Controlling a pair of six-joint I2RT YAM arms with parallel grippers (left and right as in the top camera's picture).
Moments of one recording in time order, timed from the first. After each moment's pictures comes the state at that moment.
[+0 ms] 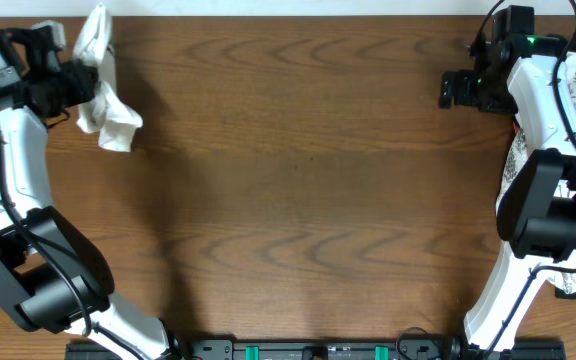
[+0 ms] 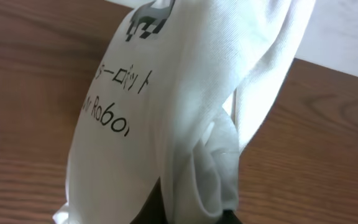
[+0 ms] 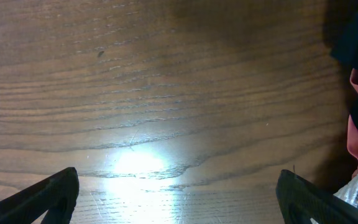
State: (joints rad) left arm 0.45 1.86 1.58 -0.56 0.50 0.06; right arm -0.12 2.17 1.88 -1.02 -0.05 0.02
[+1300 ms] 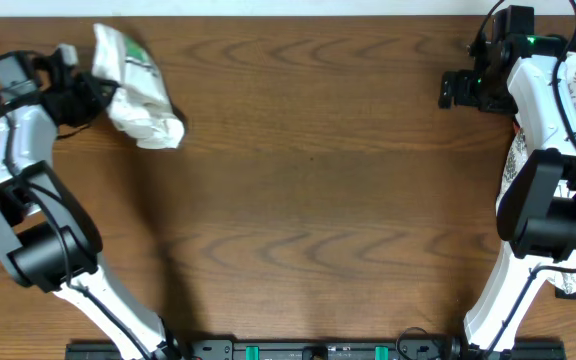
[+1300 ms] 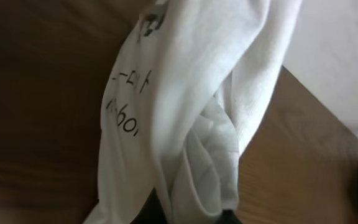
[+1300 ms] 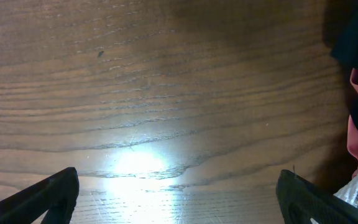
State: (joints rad) left arm 0.49 2.10 1.58 -0.44 0.70 -0.20; right arm -0.12 2.17 1.88 -1.02 -0.05 0.02
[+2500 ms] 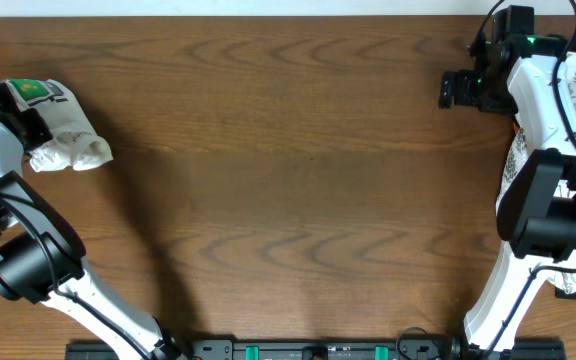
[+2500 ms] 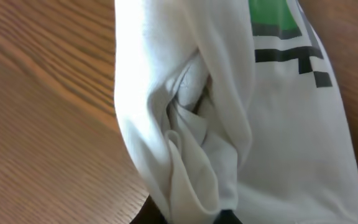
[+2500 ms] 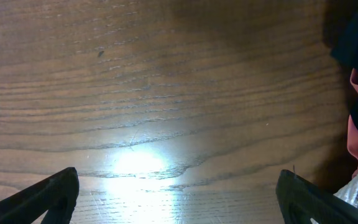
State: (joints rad) left arm 0.62 2.10 1.57 -0.45 0.00 0.09; right arm -0.12 2.17 1.88 -1.02 -0.05 0.02
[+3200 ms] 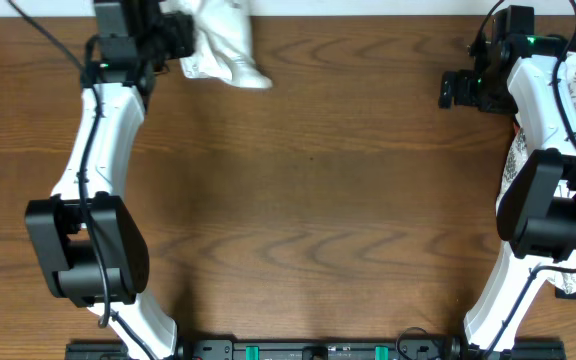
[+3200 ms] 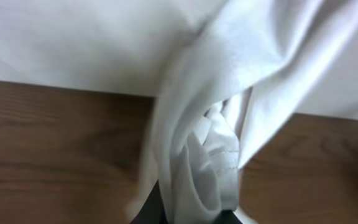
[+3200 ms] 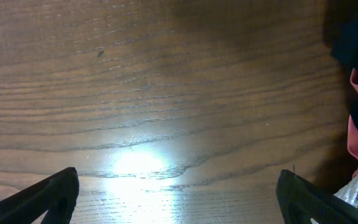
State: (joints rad) left arm 0.04 1.90 1.60 -0.24 0.34 -0.23; right arm -0.12 2.17 1.88 -1.02 -0.05 0.02
